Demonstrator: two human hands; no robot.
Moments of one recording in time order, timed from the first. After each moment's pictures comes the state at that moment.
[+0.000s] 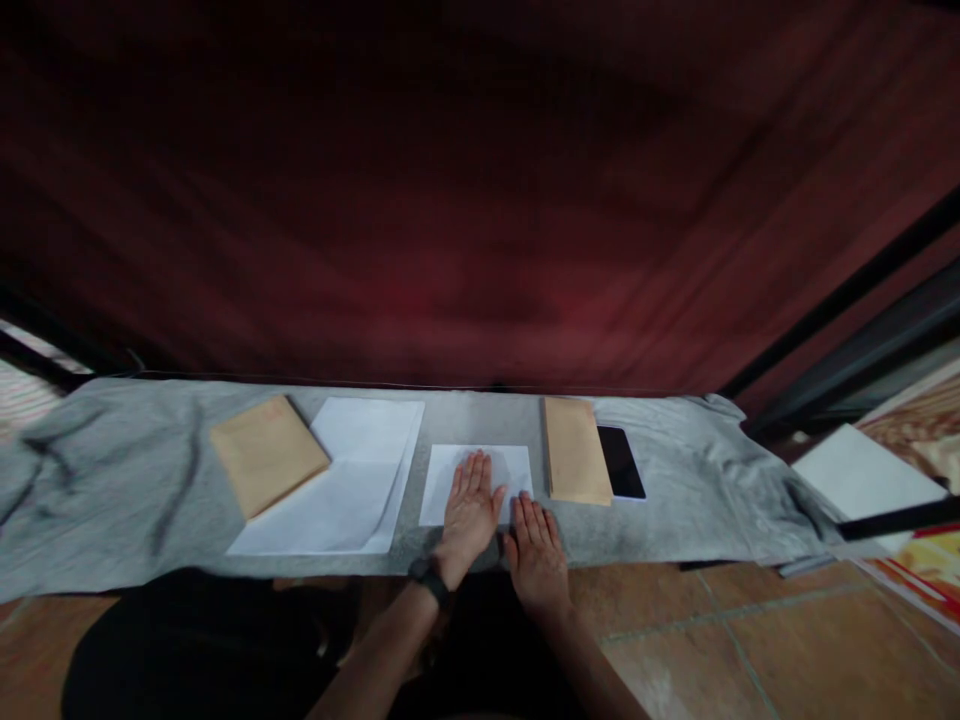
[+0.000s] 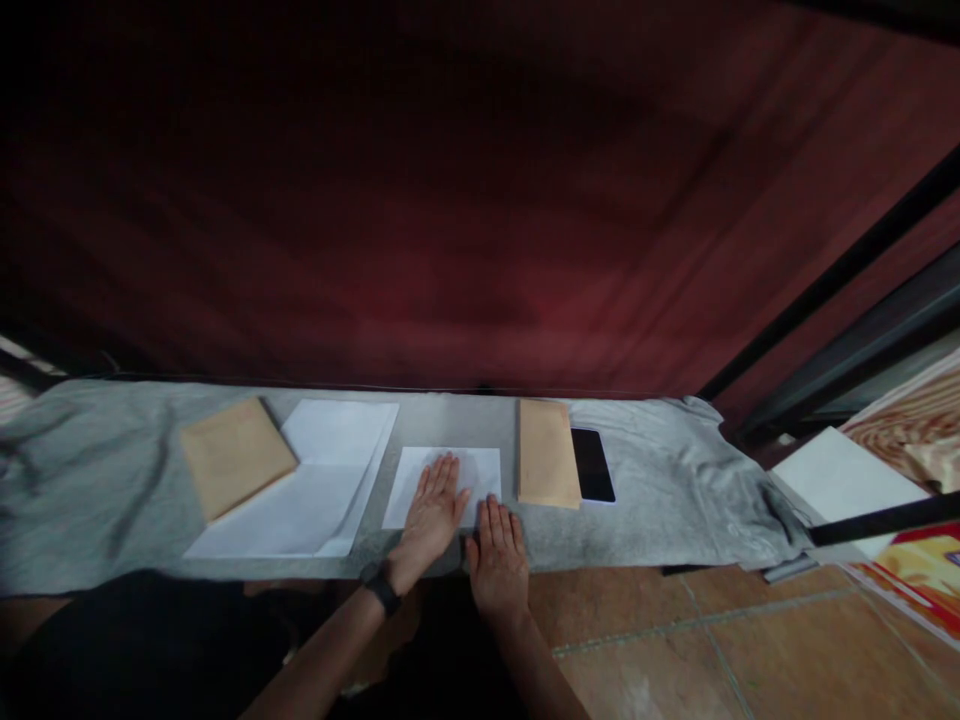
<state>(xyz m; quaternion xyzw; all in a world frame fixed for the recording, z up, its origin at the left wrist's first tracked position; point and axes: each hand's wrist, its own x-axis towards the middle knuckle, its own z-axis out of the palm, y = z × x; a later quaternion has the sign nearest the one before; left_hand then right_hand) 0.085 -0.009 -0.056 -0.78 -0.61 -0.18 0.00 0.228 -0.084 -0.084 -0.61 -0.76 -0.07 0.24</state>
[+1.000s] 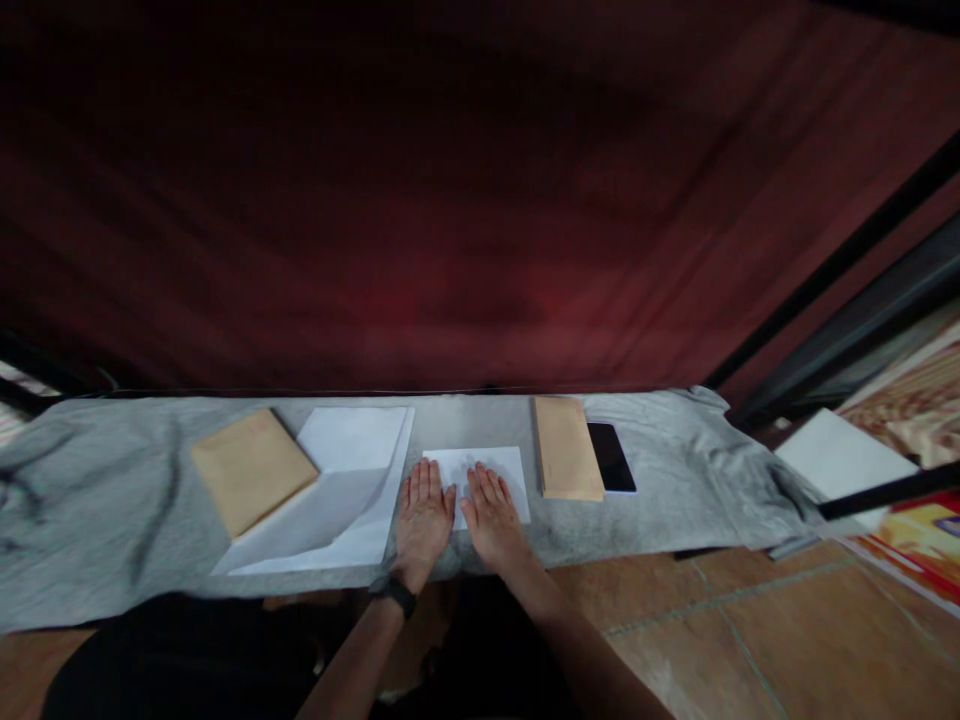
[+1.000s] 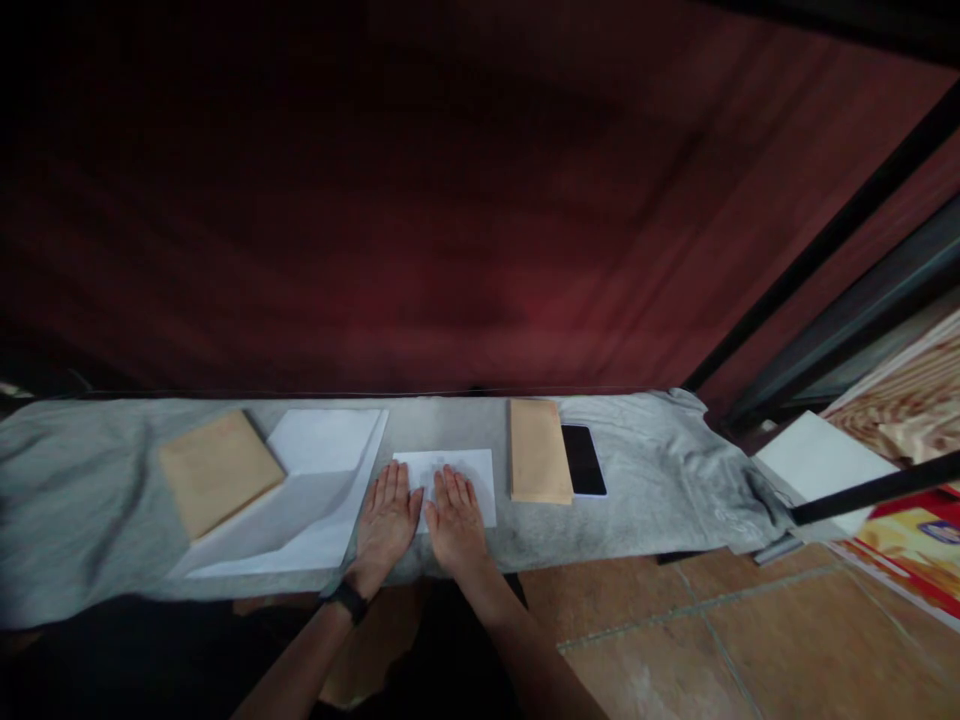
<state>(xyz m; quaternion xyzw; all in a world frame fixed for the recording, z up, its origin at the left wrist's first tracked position) 0.028 -0.009 -0.068 -0.70 -0.68 -0.19 0.03 0.173 -0.024 -0.061 -0.57 -0.79 0.03 0.24</state>
